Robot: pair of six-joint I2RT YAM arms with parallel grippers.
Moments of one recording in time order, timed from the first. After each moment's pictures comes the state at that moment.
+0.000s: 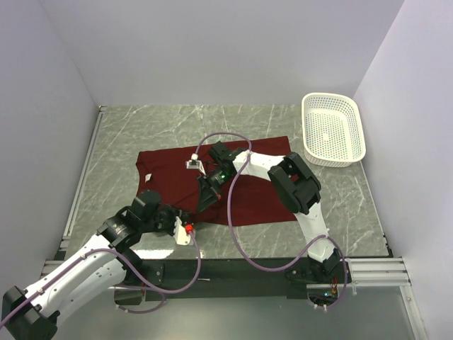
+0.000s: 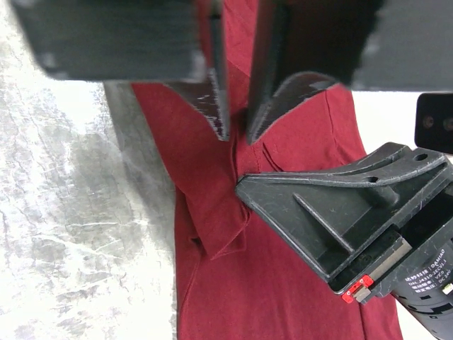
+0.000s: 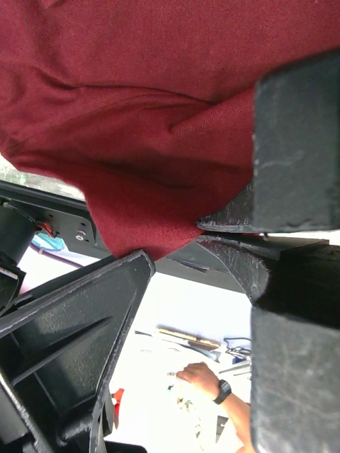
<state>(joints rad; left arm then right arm) -0.66 0.63 0.43 -0.45 0.42 1.16 0.73 2.20 1.54 -0.58 -1.37 -0.31</state>
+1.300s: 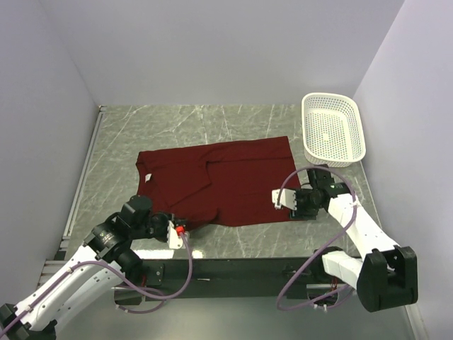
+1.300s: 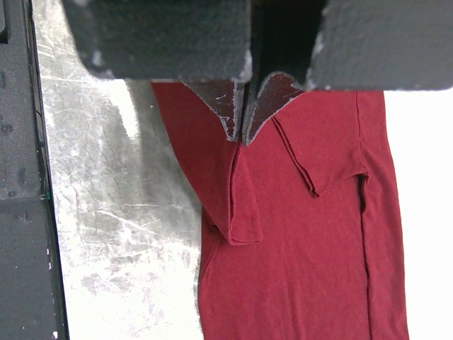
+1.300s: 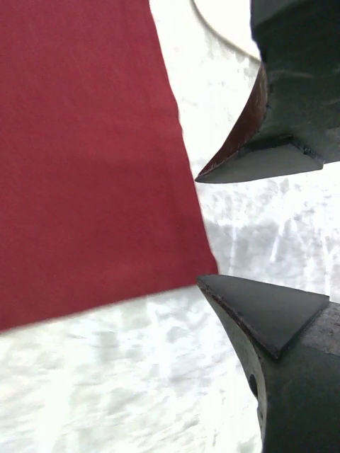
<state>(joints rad) -0.67 0.47 0.47 -0.62 0.47 1.00 0.16 1.06 0.67 -0.83 -0.32 -1.38</state>
